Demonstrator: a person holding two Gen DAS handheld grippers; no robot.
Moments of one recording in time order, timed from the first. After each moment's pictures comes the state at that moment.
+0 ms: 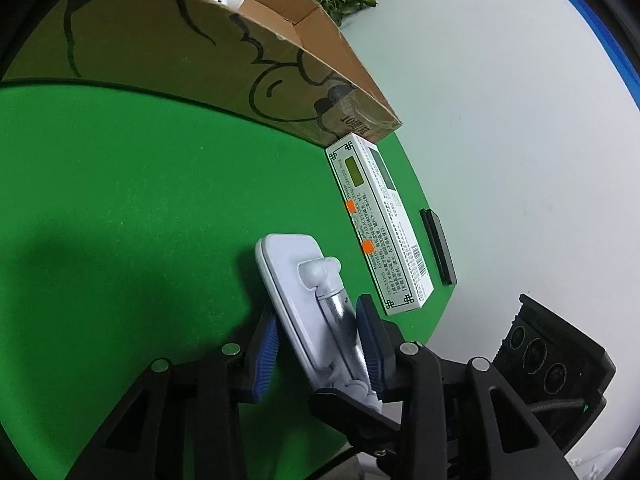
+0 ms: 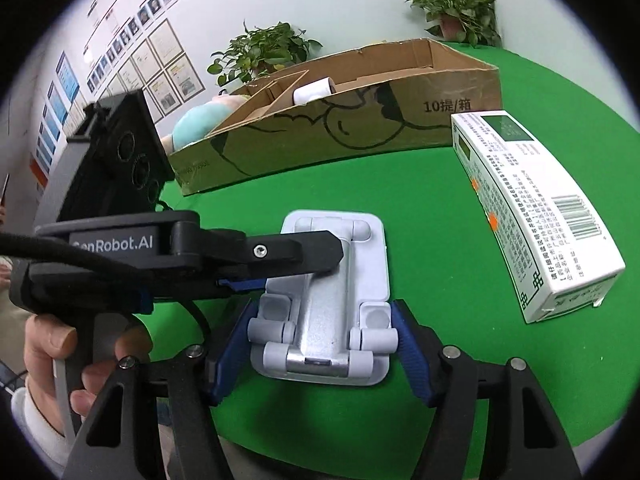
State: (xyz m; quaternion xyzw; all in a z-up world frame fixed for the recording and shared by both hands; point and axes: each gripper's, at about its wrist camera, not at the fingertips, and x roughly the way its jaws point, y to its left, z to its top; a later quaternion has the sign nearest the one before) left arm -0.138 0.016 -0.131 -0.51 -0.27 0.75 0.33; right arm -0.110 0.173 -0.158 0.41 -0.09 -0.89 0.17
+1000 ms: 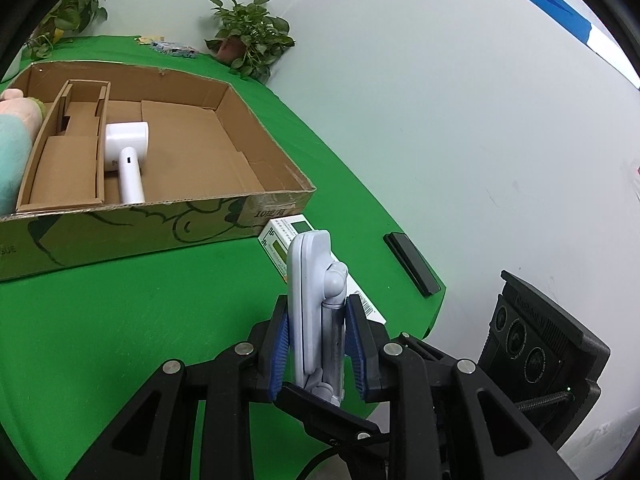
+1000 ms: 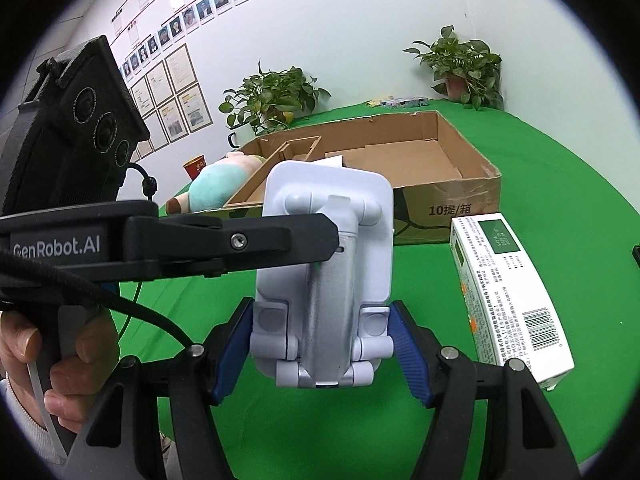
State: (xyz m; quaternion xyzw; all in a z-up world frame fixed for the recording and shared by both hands) left arm -0.131 0.020 -0.018 -0.40 -0.16 0.82 0.38; right arm -0.120 0.172 -0.106 0.33 -0.07 -0.93 0.16
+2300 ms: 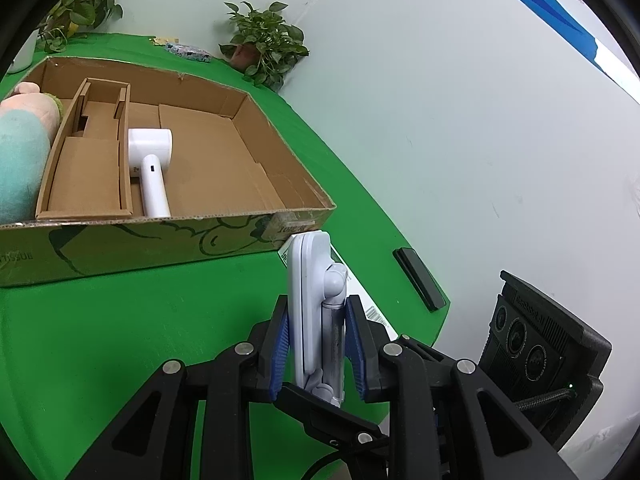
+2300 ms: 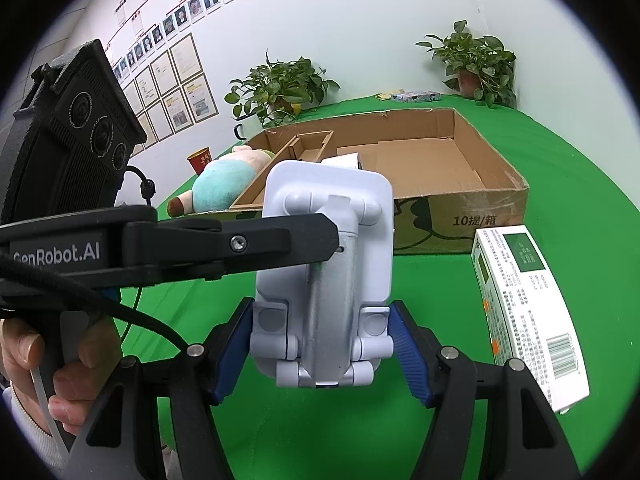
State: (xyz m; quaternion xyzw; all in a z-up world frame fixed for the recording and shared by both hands) left arm -0.148 -0.005 -0.019 -0.40 -0.19 0.82 0.36; right arm -0.140 0.154 -0.102 0.34 -0.05 -0.92 0.17
